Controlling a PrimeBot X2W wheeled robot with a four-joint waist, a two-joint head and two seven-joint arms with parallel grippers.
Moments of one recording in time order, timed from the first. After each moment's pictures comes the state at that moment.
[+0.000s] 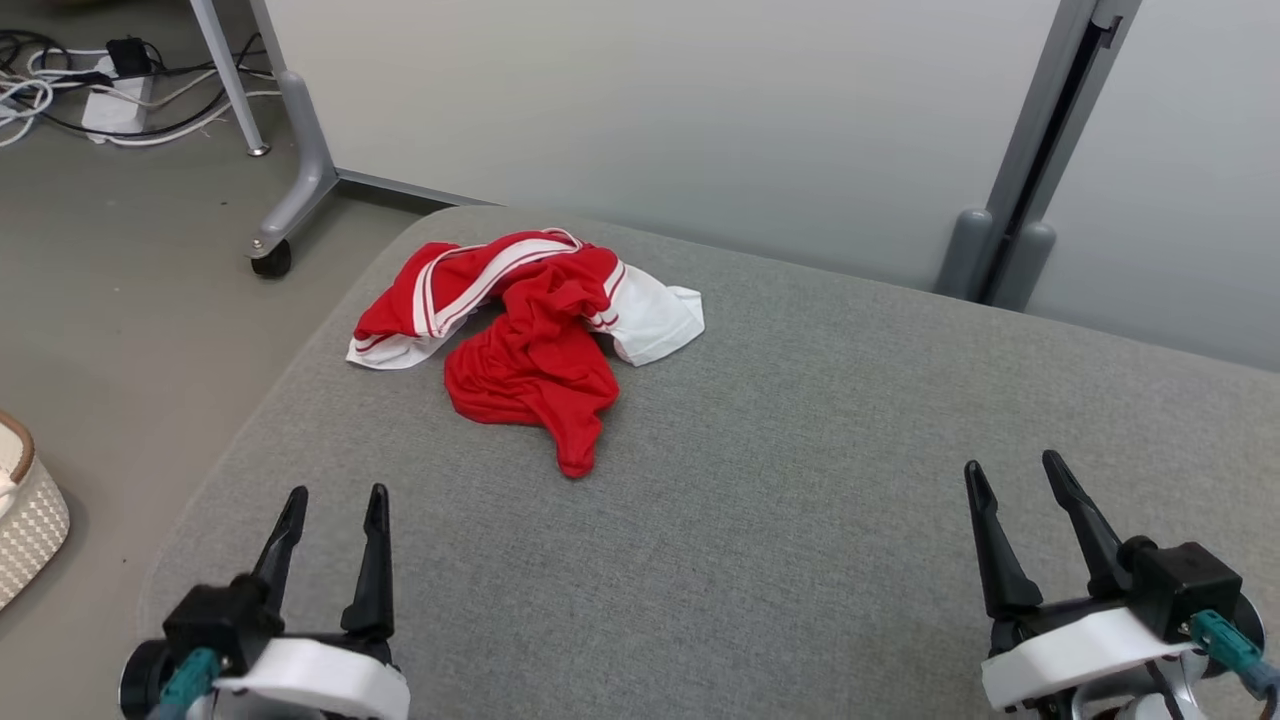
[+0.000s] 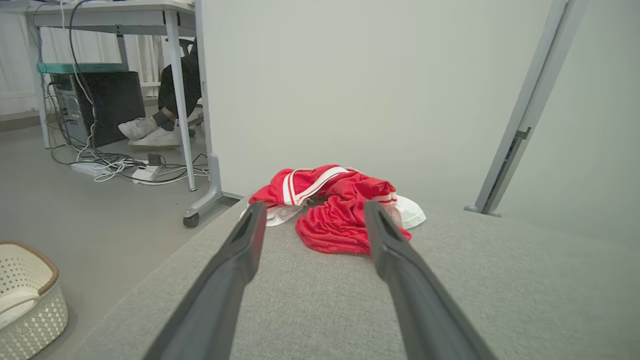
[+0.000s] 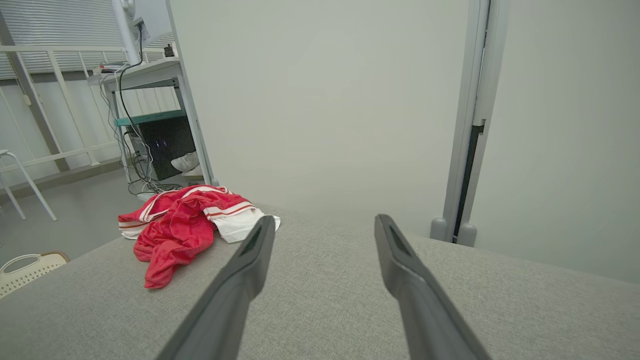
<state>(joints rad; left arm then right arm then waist) 0.01 0.05 -0.02 0.21 -0.22 -0.07 -0.26 -0.06 -0.13 0.16 0.20 0.27 0.13 -0.26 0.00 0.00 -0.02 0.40</state>
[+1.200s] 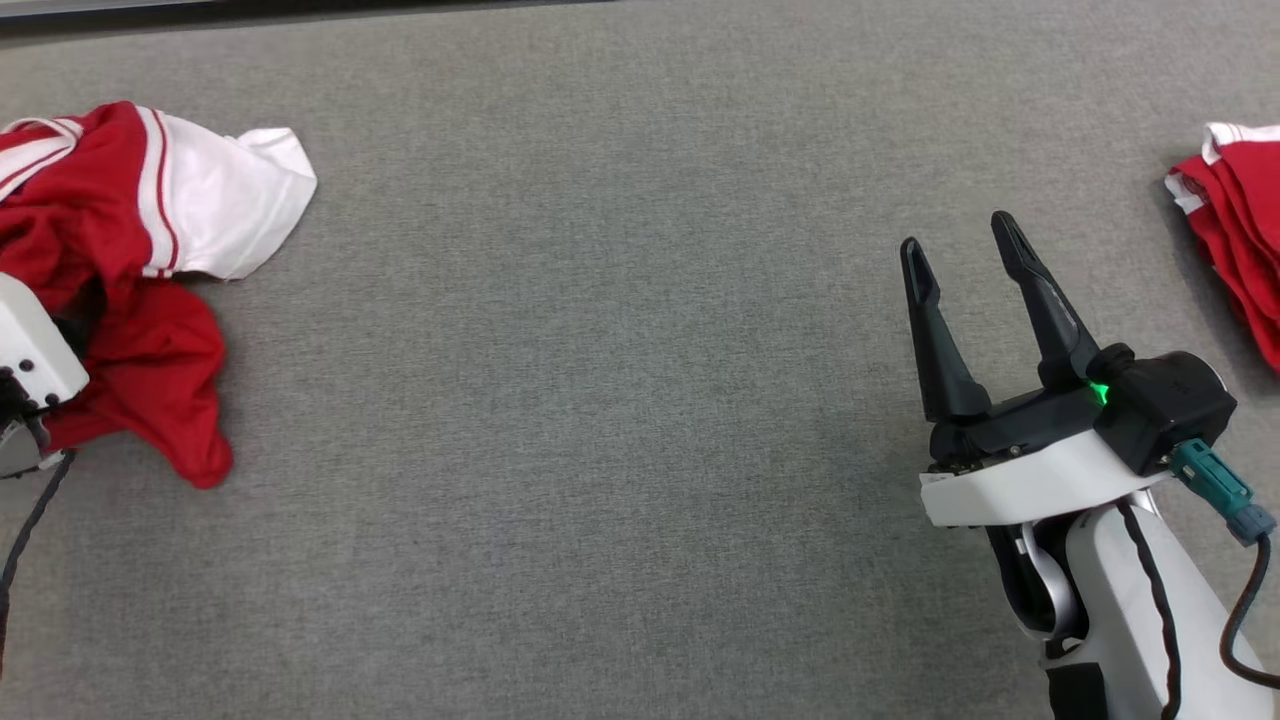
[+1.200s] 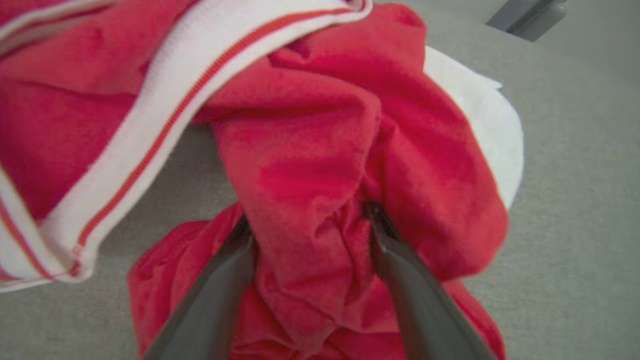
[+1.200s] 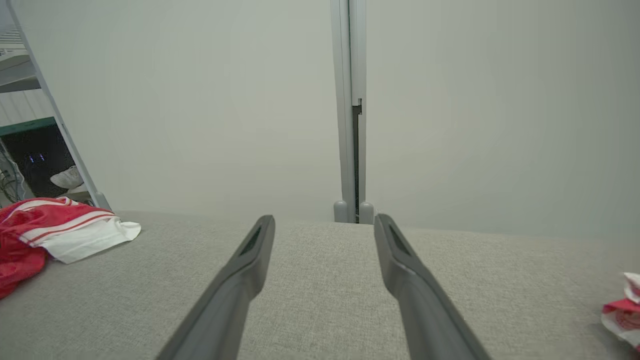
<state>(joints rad) -0.77 0.47 -0.06 0.80 -0.66 -0.13 0.52 -0.38 -0.11 0.25 0.11 0.24 0.13 -0.26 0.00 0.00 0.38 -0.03</state>
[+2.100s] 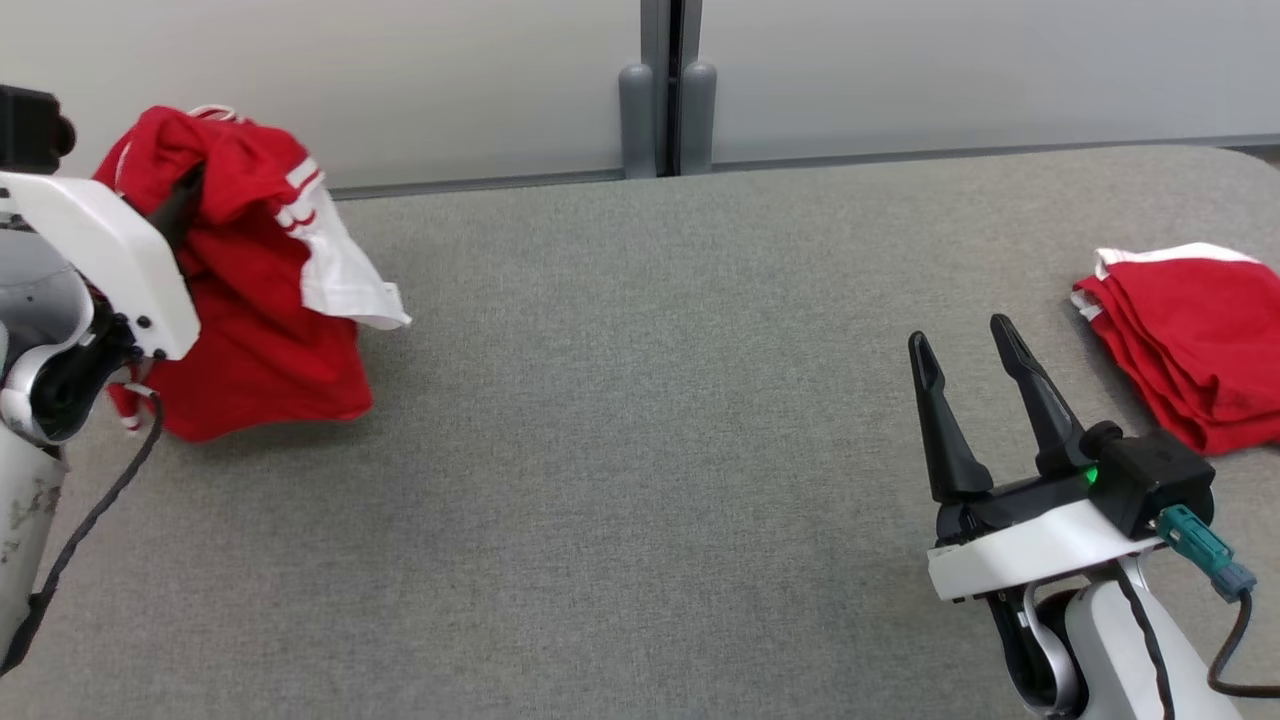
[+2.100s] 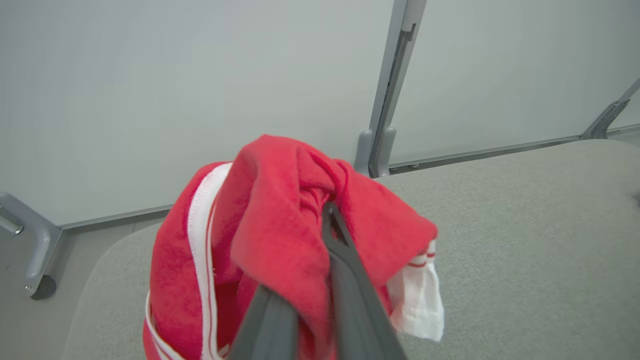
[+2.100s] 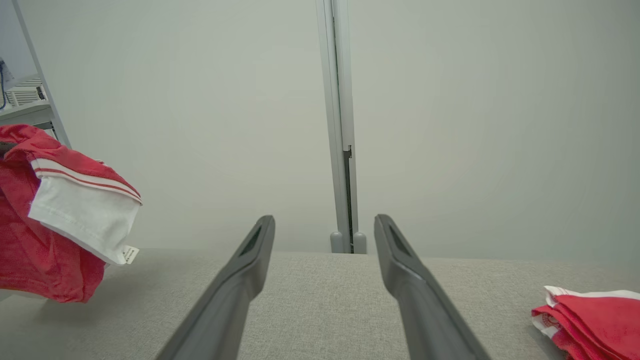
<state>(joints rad) -0.80 0.54 -0.44 0.52 -0.78 -0.13 0.37 -0.26 -0.09 0.23 0.16 0.27 0.13 -0.26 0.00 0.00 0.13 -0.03</state>
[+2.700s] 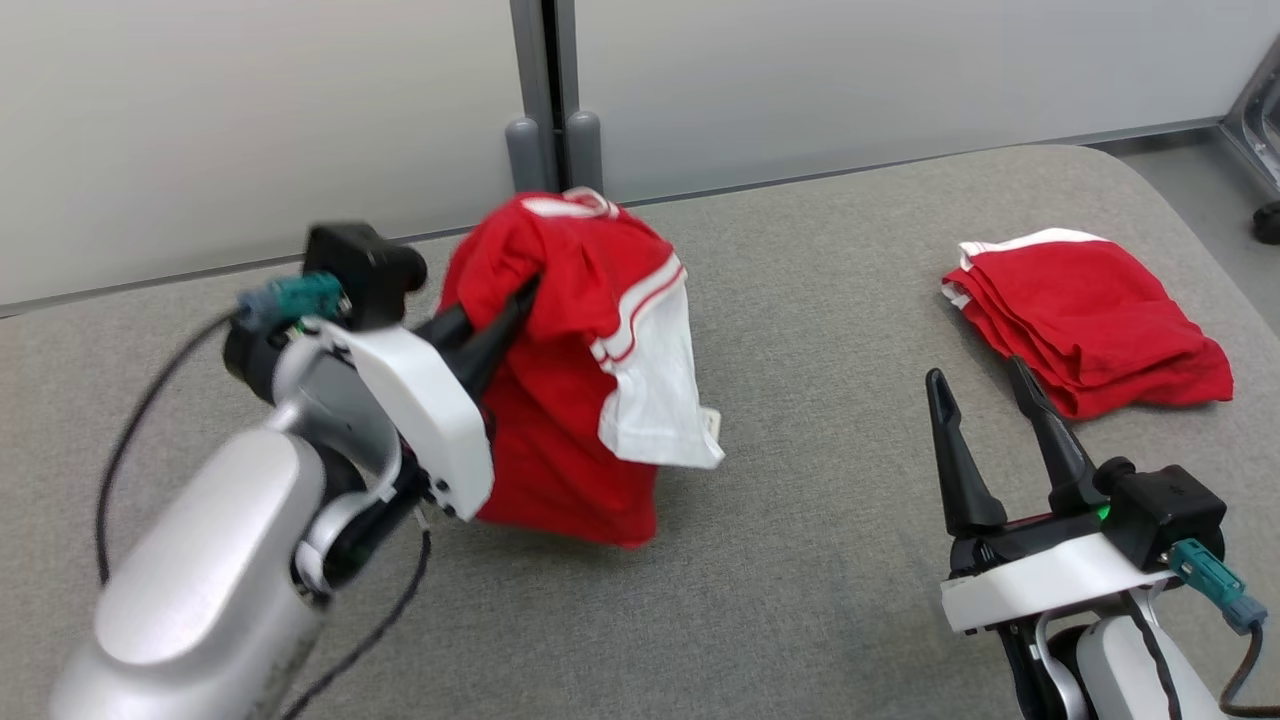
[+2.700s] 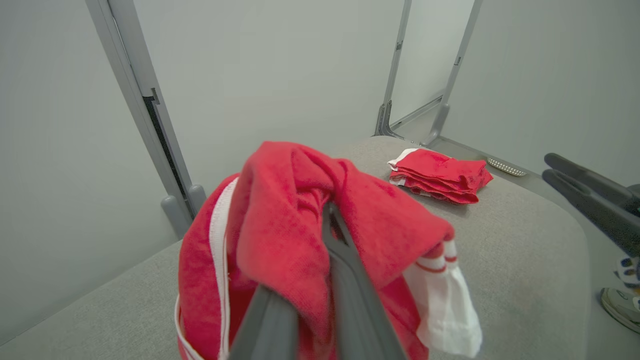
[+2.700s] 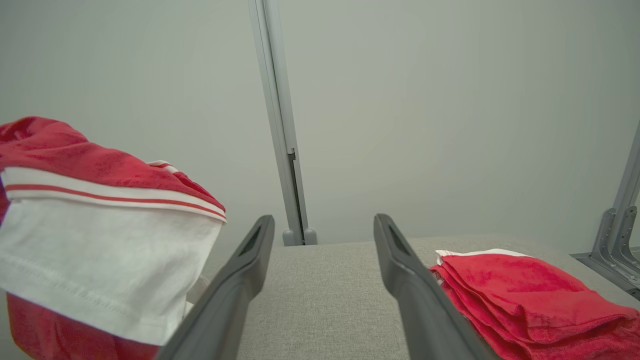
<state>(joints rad) -0.65 0.42 -0.60 0.10 -0.76 -0.08 0.30 -0.19 -0.10 0.20 0.16 0.28 0.13 -0.26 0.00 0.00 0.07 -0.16</state>
